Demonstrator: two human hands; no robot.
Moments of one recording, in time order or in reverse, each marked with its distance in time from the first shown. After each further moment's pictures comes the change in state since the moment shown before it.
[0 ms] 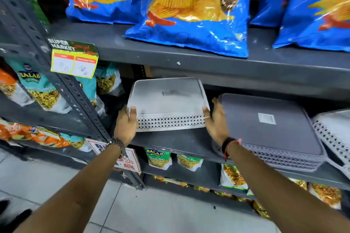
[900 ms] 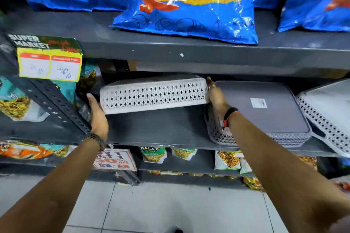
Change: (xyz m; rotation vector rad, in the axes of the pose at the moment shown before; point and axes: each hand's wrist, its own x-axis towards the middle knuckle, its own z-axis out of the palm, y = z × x) left_hand 0.060 -0.019 -0.029 -0.673 0.018 -0.338; right_hand 0.047 -0.031 -0.016 0.282 0.067 0.482
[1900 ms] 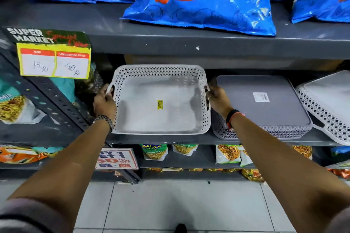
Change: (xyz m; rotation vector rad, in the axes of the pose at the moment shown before) left_hand 0.035 0.003 0.018 0.617 0.116 0.353; right_hand 0.009 0.041 0.006 -0.376 -0.013 -0.379
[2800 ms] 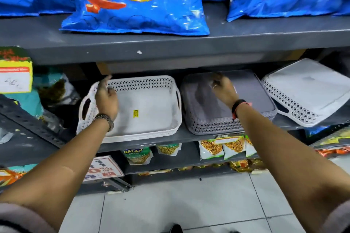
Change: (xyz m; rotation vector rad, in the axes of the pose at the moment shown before) left_hand -0.047 0.071 0.057 -0.126 -0.096 0.301; right_hand -0.006 0.035 -0.103 -0.101 0.202 0.137
